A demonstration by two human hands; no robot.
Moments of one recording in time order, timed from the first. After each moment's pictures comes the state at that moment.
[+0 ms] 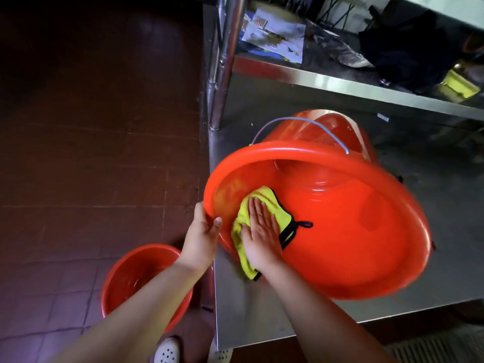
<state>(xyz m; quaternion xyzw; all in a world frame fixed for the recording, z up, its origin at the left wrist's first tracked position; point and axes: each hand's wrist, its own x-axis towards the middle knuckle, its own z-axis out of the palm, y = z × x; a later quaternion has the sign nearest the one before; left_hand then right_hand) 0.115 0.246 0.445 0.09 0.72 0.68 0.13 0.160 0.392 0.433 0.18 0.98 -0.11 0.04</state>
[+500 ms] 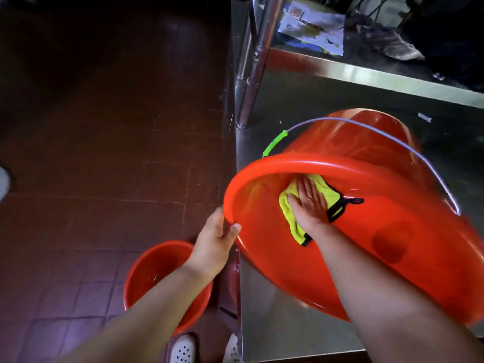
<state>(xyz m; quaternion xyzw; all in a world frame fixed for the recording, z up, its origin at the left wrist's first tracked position) 0.101 0.215 0.437 0.13 0.73 0.65 0.17 0.086 0.477 0.410 0.26 0.96 -0.09 0.08</state>
